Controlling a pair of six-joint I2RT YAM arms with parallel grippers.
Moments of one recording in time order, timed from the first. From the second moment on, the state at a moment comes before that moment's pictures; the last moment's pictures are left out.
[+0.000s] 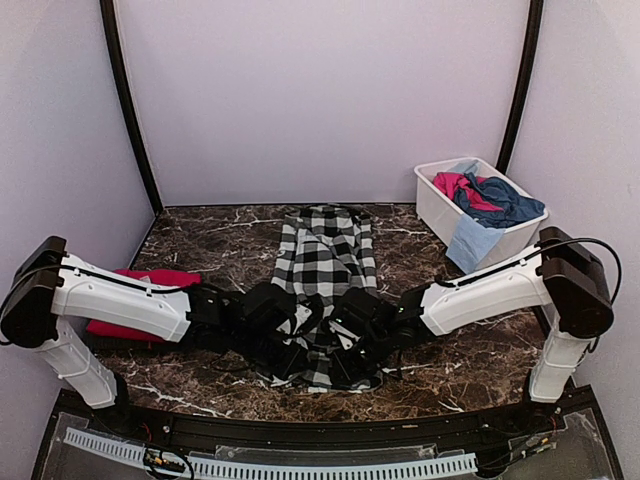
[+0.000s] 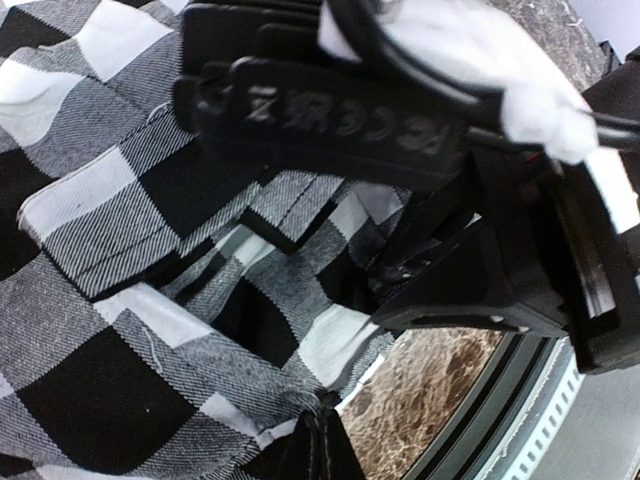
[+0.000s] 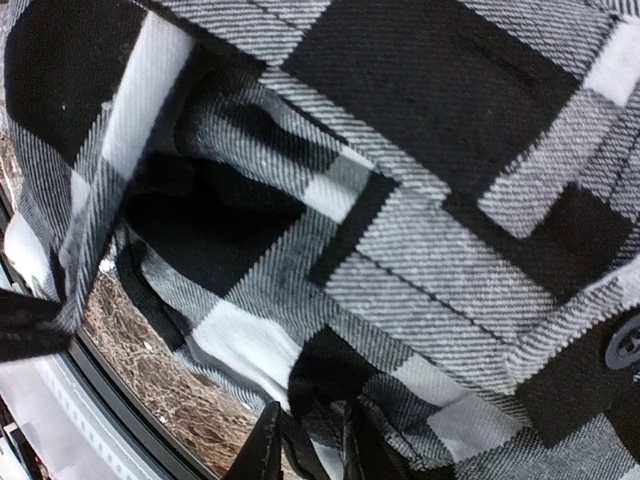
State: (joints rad) left arm -1.14 1.57 0.88 -0.27 0.09 -0.49; right arm 1.16 1.79 1.01 -0.35 -0.21 0.64
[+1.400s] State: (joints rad) left arm -1.01 1.15 0.53 -0.24 0.04 -0.83; right arm 0.91 1.24 0.59 -0.40 -0.32 0.72
